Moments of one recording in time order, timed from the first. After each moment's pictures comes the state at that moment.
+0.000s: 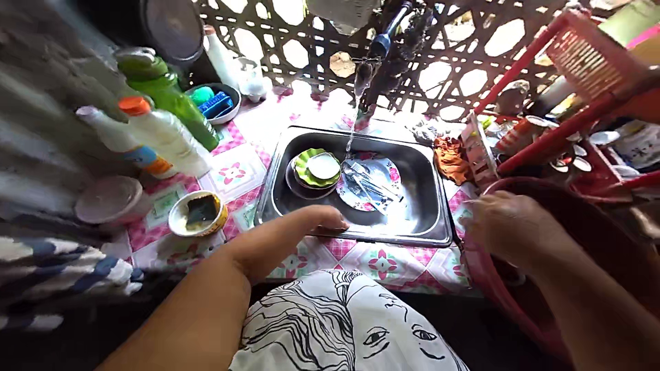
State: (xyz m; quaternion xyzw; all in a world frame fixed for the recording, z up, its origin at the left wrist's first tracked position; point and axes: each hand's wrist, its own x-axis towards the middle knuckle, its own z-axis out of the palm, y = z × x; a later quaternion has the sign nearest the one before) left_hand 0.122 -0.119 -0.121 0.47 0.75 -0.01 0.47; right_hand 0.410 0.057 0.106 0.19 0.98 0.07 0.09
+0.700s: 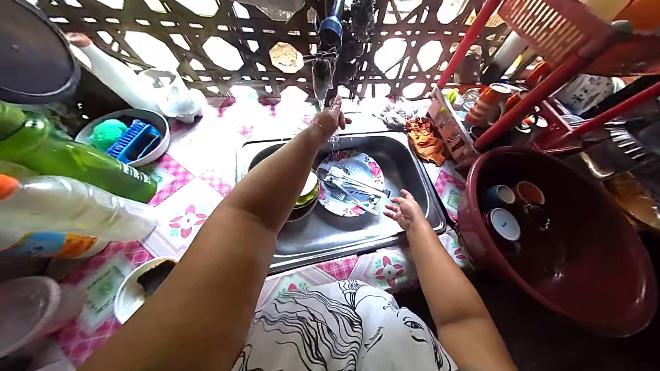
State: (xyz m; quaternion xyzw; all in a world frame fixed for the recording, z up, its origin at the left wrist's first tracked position) left_hand -0.014 0.053 -0.023 0.42 0.71 0.46 0.33; right_hand 0.288 0.087 -0.147 0.57 0.37 -0.70 -0.23
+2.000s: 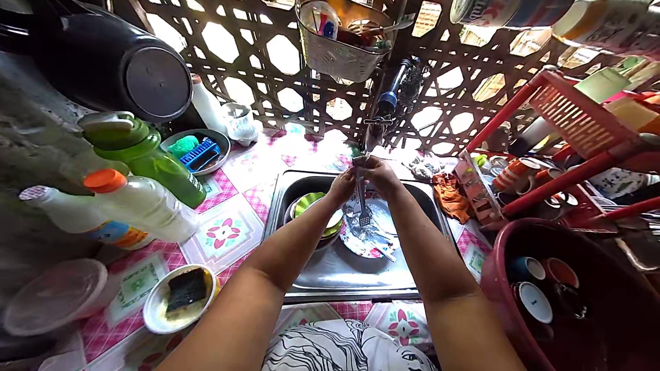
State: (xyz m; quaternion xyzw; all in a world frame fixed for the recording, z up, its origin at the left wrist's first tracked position) left_hand -0.014 -0.009 -0.075 0.37 0.69 0.56 0.28; right_hand 0.075 0.094 -0.006 0.19 0.72 -0.65 -0.14
